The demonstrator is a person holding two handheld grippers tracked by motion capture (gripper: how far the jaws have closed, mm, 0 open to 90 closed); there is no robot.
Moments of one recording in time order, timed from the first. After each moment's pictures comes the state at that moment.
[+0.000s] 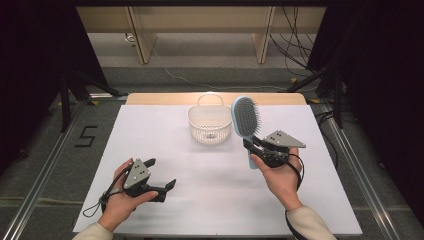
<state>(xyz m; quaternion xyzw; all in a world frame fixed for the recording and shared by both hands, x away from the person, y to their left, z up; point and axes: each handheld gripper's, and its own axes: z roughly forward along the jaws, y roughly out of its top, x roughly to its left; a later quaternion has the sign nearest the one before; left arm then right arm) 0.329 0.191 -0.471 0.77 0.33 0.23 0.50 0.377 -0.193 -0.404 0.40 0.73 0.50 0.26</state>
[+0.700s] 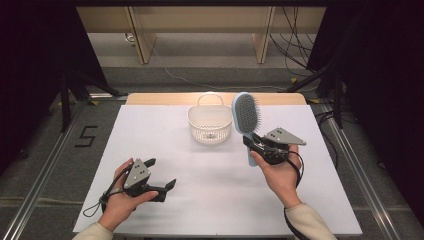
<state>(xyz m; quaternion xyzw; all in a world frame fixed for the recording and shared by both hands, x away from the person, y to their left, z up) 0.330 0.191 -0.471 0.77 0.33 0.23 0.50 0.382 -0.192 -0.400 0.41 0.72 0.51 0.26</state>
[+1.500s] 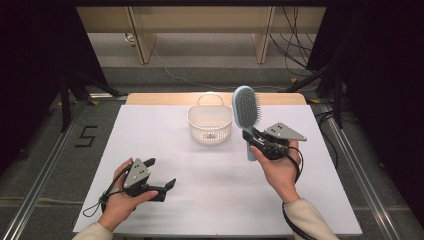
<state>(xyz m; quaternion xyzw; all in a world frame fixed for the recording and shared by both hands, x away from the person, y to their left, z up) 0.330 0.192 -0.471 0.77 0.33 0.23 0.50 0.388 -0.189 -0.389 0.40 0.71 0.52 0.26</state>
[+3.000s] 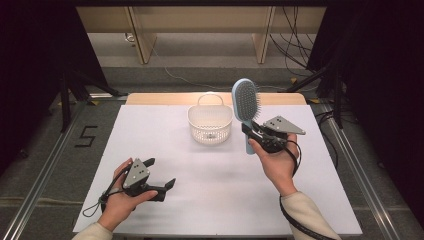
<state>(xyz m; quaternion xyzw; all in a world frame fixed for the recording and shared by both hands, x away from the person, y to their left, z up) 0.331 0.193 -0.471 0.77 0.33 0.23 0.50 0.401 -0.186 -0.382 0.40 0.70 0.53 0.27</state>
